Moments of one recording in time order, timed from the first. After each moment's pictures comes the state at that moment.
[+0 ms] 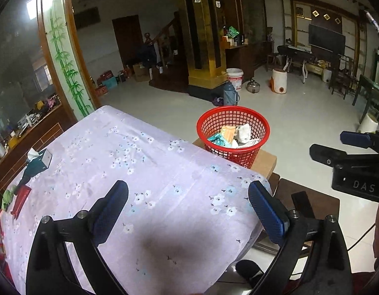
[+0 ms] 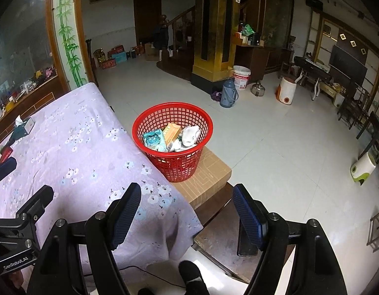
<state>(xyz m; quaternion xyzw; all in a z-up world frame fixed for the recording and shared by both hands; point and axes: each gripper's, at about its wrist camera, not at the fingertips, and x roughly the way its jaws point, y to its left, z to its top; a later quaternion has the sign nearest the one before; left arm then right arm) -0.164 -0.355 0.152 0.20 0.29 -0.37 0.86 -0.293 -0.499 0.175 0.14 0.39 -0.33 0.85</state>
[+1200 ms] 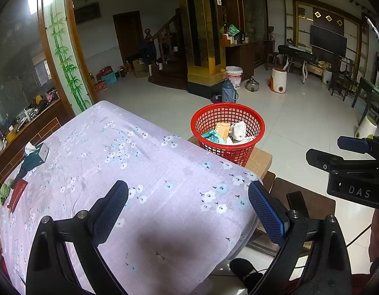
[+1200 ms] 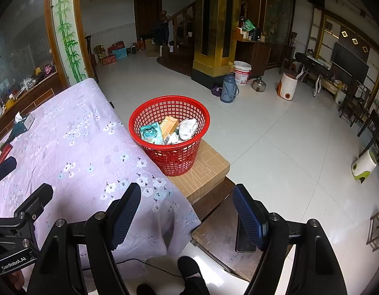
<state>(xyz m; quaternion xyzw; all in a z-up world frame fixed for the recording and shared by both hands) -0.170 -0.366 0.149 0.19 0.30 -0.37 0.86 -0.300 -0.510 0.167 0.14 0.40 -0.32 0.85</state>
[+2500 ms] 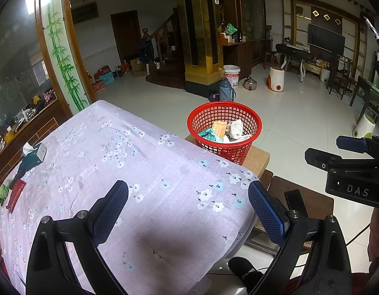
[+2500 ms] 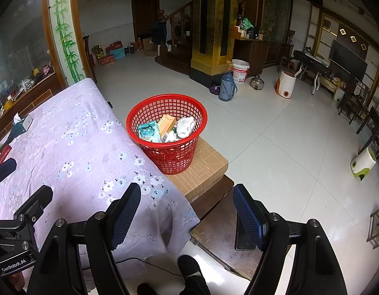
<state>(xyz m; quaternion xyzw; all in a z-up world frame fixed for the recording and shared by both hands) -0.178 -0.366 0.146 0.20 0.30 -0.38 0.85 -0.304 -0.507 0.167 0.15 0.40 -0.33 0.84</state>
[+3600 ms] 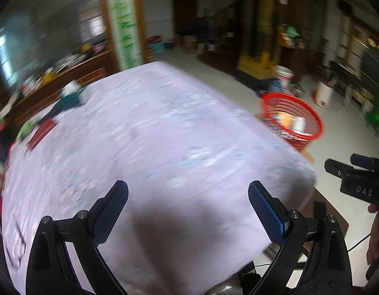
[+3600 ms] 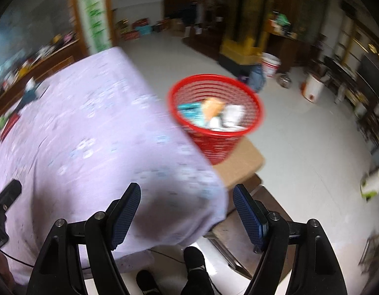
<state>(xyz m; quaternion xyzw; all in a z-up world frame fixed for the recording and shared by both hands) -0.131 -0.248 0.118 0.11 0.38 -0.22 0.89 -0.223 -0.463 0.128 0.11 0.46 -0.24 0.85</state>
